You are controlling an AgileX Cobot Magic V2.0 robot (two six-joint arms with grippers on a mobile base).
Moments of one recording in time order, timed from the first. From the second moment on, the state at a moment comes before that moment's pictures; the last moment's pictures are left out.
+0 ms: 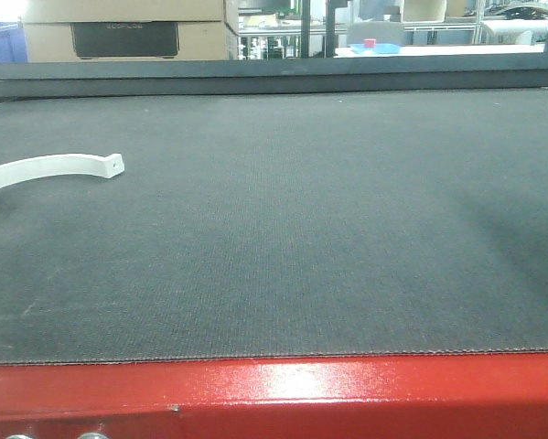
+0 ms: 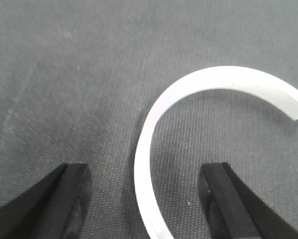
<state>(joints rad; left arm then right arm) 0.08 1.68 -0.97 -0.19 0.13 0.02 0.15 0.86 -0.81 0.21 0.38 -0.12</state>
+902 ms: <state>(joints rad) 0.05 1.78 -1.01 -0.19 0.10 0.02 0.15 0.86 -0.81 0.21 0.37 -0.12</state>
